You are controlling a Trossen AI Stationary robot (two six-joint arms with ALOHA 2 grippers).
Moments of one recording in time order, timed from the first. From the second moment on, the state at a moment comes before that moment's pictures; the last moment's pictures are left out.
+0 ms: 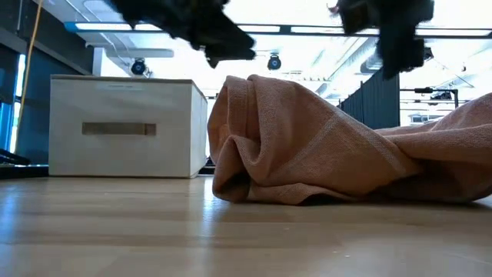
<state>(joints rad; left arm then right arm) 0.04 1.48 0.95 0.07 0.13 0.07 0.20 1.34 1.09 -0.86 -0.14 0.84</state>
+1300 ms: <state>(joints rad) 0.21 2.19 1.58 -0.46 0.15 0.52 0.62 1.17 1.09 -0.97 0.38 1.28</state>
